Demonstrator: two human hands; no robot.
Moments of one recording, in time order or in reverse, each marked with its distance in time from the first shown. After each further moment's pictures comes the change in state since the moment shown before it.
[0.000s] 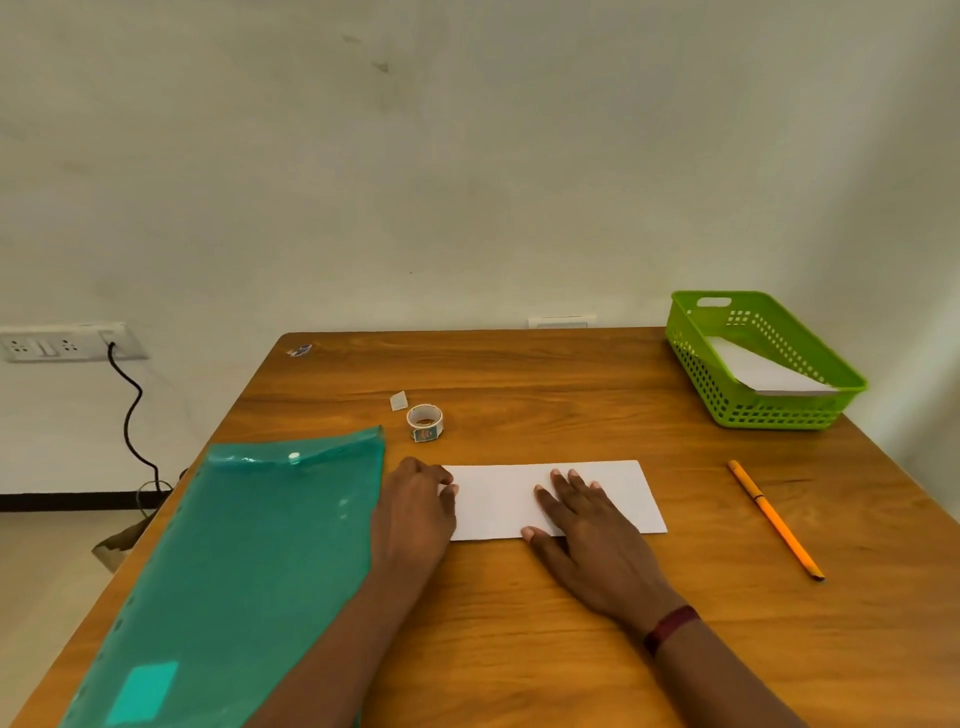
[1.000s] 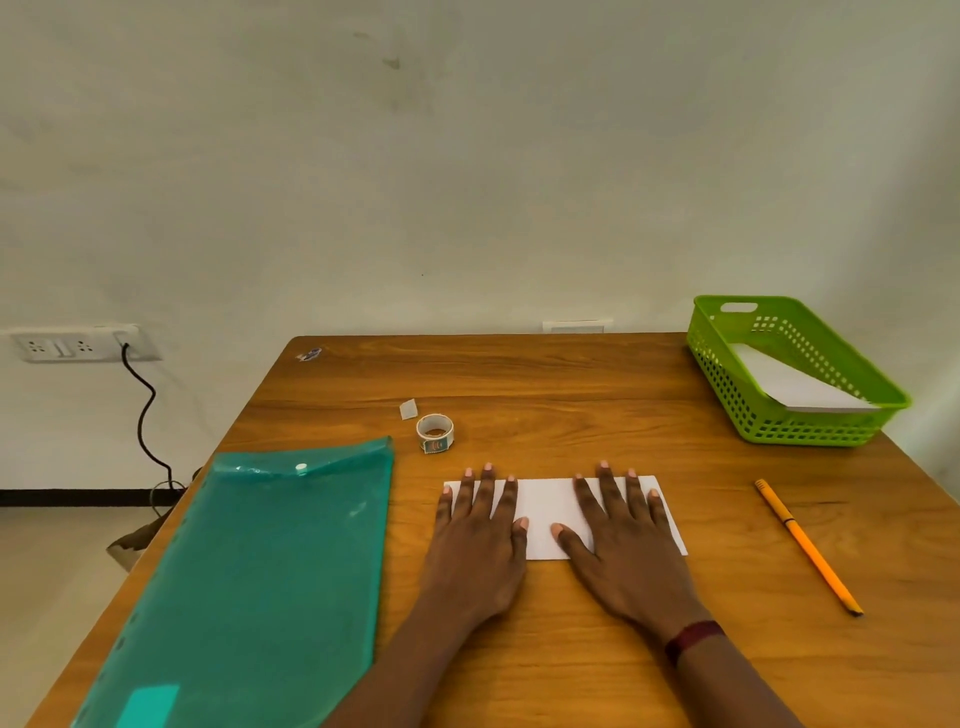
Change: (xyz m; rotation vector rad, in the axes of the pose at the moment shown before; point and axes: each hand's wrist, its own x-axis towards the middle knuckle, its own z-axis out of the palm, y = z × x) left_hand -0.009 0.018 0.037 0.262 -0.356 0.284; right_hand 0.018 0.019 0.009 -0.068 -0.031 0.203
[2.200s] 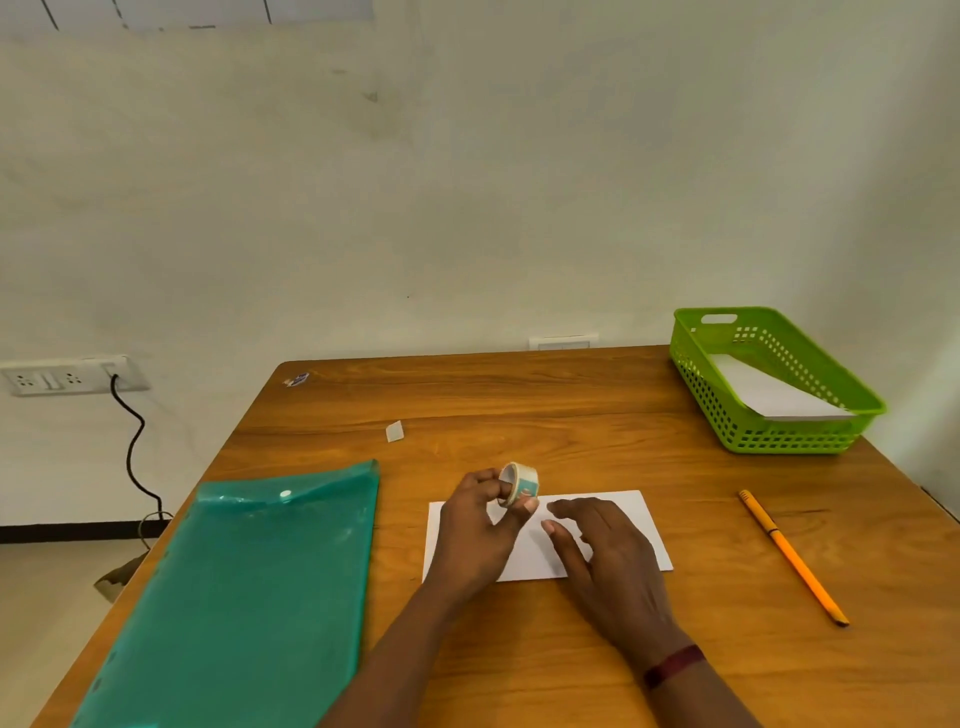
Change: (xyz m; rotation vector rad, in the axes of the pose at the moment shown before) left_hand 0.017 0.026 -0.034 -0.882 0.300 -0.110; right_hand -0.007 -0.010 -0.004 0.458 0.572 -0.184
